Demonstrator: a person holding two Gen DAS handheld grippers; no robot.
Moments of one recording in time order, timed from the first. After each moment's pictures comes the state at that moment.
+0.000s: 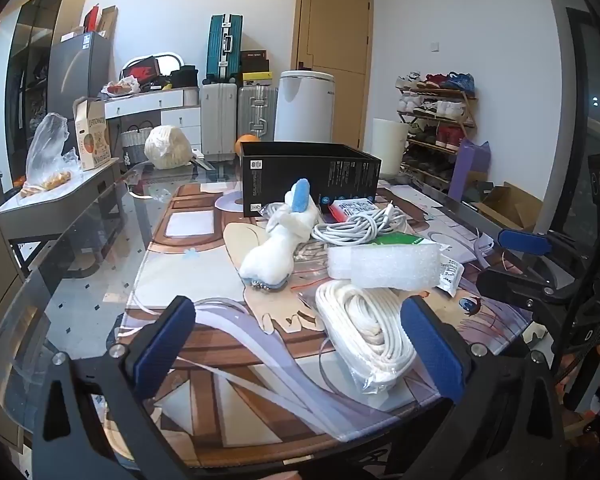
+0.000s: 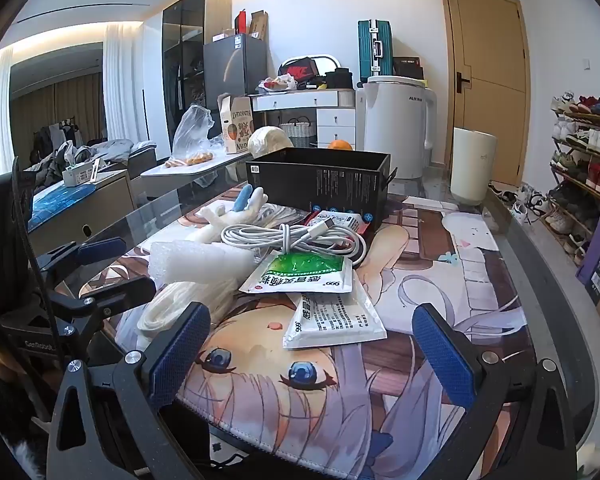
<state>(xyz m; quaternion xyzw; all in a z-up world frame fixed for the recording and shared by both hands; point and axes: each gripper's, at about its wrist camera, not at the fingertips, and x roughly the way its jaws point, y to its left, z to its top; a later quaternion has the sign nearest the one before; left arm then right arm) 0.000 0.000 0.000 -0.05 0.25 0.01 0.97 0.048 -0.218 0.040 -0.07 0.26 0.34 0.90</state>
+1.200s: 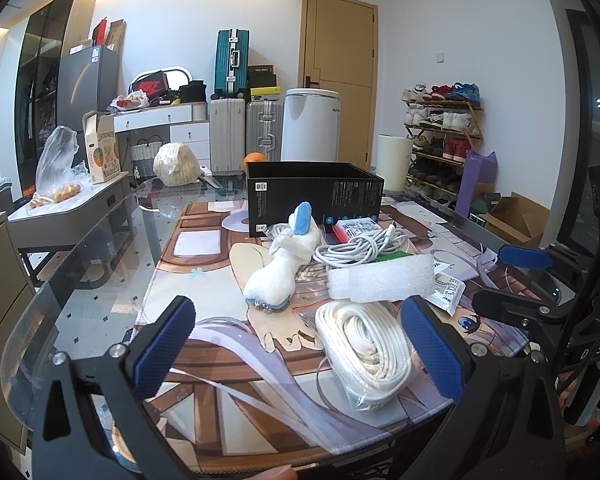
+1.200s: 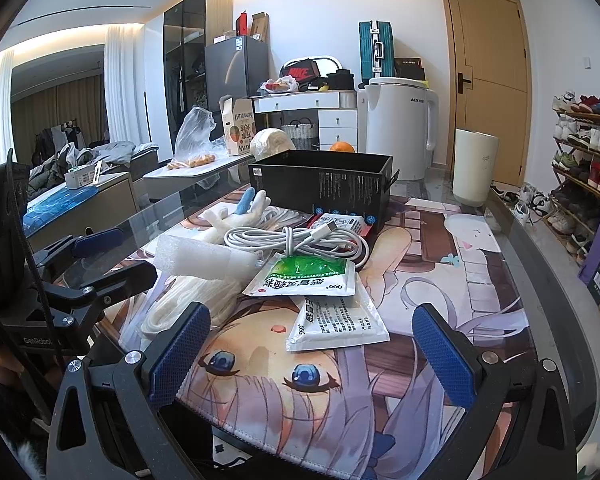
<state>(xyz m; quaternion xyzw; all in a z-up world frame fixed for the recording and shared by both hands) -0.006 -0.004 0.011 -0.04 0.22 0.03 0.98 0.051 -0.219 0.038 -0.07 0.26 0.34 0.90</state>
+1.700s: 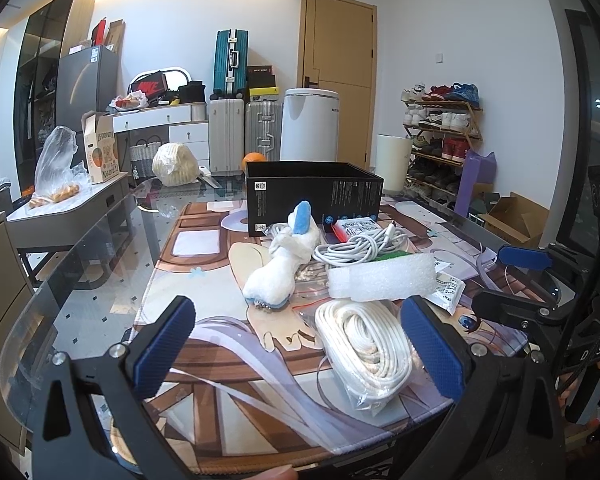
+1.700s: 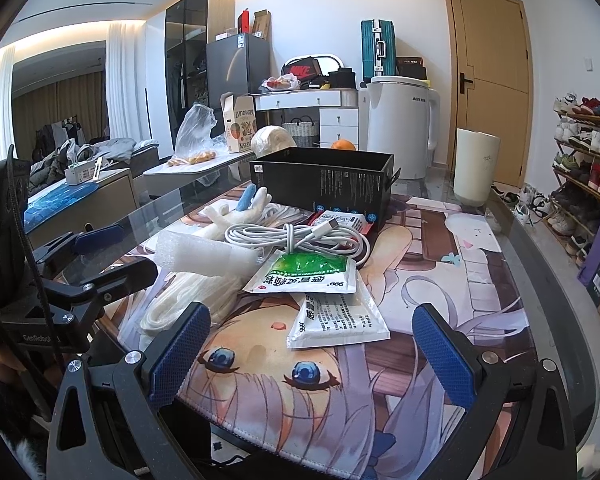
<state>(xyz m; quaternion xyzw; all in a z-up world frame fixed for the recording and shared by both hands) -0.005 -0.003 0.010 -0.04 0.21 0.03 0.98 0.049 -0.214 0.035 -0.08 0.26 0.34 0.90</state>
